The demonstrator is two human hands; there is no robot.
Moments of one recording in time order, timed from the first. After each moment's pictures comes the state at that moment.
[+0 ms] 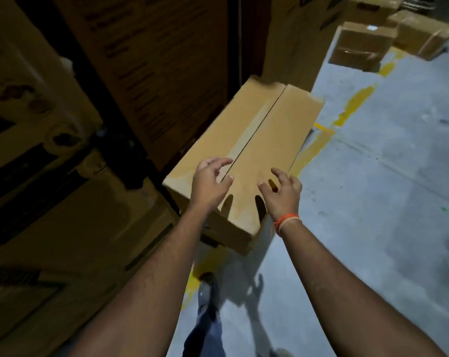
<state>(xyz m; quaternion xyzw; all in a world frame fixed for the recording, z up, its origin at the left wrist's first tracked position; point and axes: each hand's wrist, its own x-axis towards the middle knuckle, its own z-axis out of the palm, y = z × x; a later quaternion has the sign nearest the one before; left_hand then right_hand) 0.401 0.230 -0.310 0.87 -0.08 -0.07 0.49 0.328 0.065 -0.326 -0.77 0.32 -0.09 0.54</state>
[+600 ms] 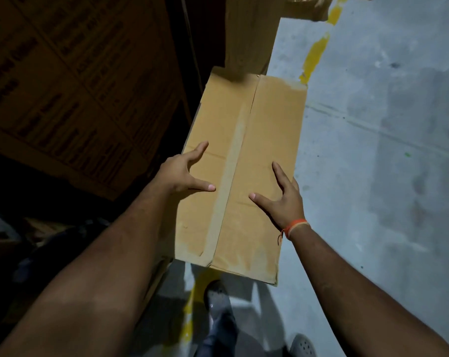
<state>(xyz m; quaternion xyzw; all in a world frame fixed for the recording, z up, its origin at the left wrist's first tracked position) 0.622 0.238 -0.341 0.87 -0.26 -0.32 0.26 0.409 0.034 -0.378 -0.77 0.36 -0.07 0.52</state>
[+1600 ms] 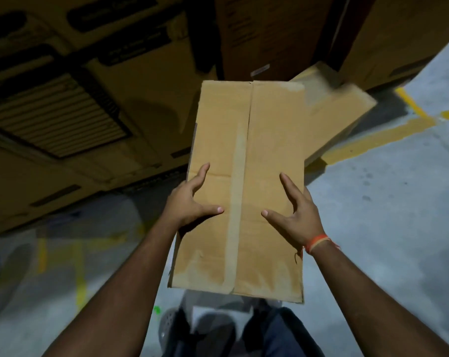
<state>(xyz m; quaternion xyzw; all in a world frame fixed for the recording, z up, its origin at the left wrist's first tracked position) 0.053 0.341 -0.345 0.90 0.12 -0.15 0.40 0.080 0.050 -0.374 -0.85 -0.04 0.16 0.50</state>
